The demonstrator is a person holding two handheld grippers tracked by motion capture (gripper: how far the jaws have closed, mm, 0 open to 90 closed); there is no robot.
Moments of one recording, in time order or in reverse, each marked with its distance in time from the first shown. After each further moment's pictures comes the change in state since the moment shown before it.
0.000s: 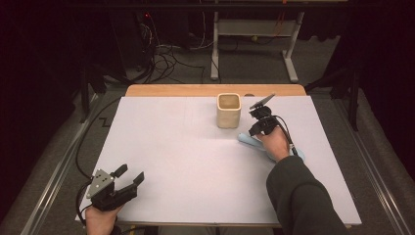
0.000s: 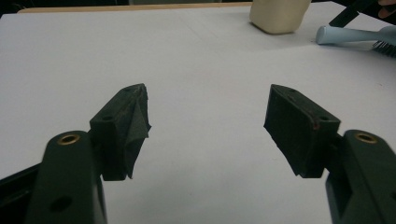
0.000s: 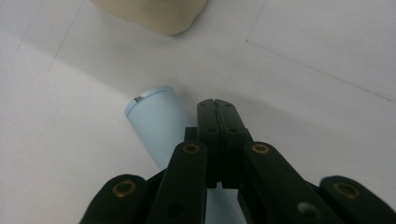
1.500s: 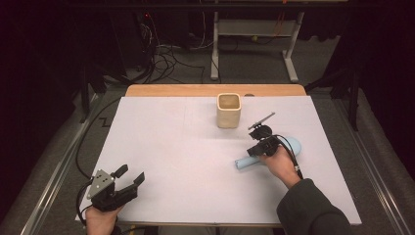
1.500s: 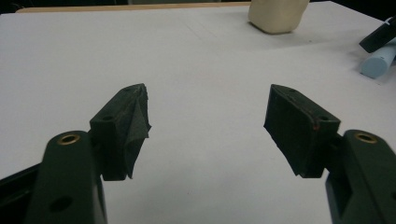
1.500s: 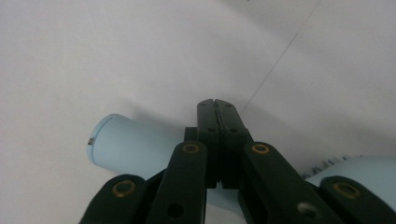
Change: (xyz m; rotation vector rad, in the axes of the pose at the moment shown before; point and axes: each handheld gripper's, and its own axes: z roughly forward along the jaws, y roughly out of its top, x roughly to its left) left arm -0.001 0.000 0.000 0.003 -0.002 0.002; right arm 0.032 -0.059 -0.016 0.010 0.080 -0.140
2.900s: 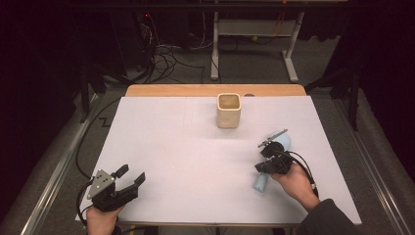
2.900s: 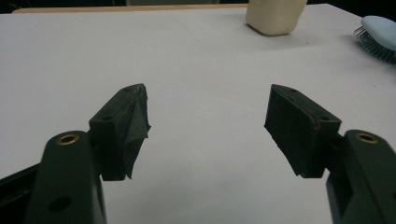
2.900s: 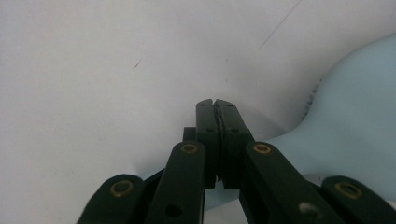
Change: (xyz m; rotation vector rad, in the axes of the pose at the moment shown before) left arm -0.001 0.000 0.001 -0.009 -0.007 -0.006; right arm 0.012 -0.055 -0.023 -0.010 0.028 -0.082
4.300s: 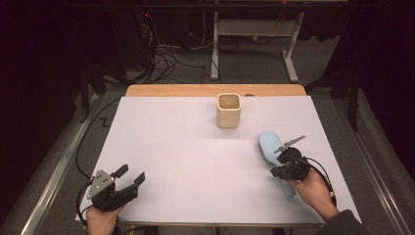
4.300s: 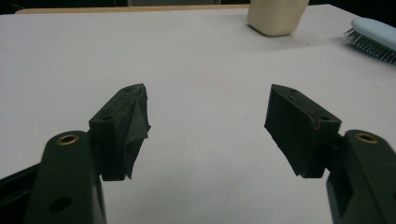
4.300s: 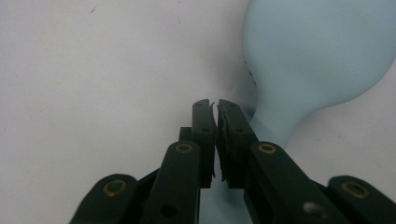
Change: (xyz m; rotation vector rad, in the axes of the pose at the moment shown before) left arm 0.000 0.000 0.000 -0.002 0.005 -0.001; right arm -0.017 -0.034 -0.019 0.003 -0.067 0.015
